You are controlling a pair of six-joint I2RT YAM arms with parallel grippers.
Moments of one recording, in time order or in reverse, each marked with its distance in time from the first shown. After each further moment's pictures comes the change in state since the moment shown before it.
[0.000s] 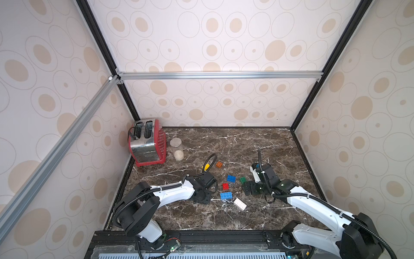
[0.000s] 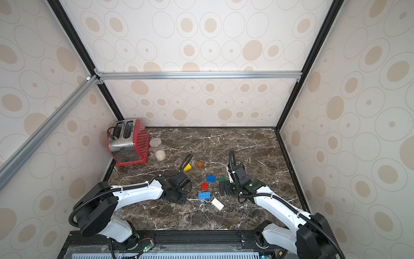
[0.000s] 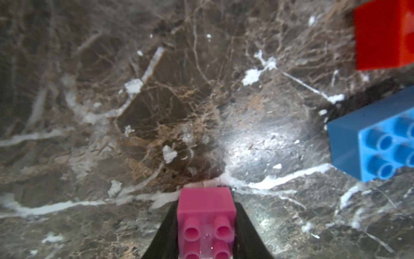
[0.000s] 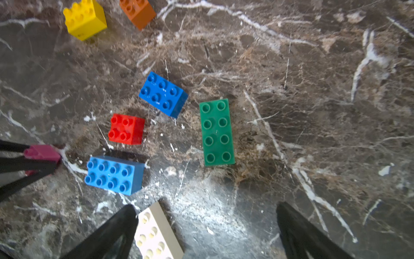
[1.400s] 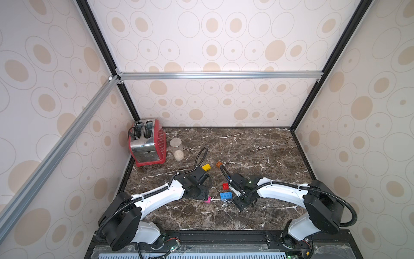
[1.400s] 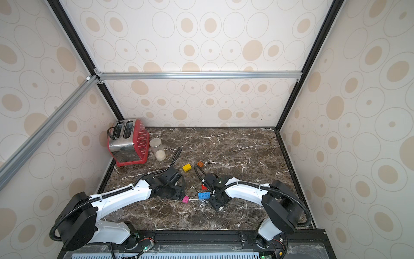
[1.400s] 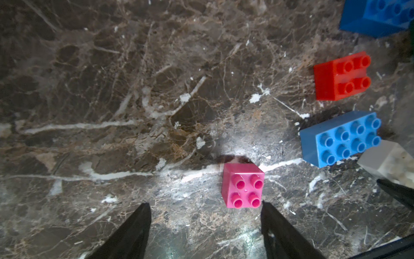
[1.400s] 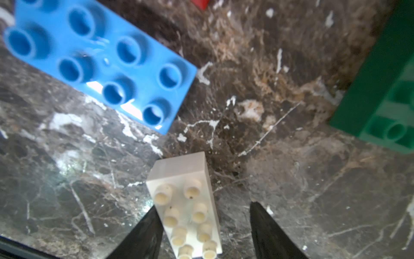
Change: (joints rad) left arm 0.085 -0.183 -0.015 -0.075 -0.014 -0.010; right arm 0.332 0.431 0.232 -0.271 0.068 -0.105
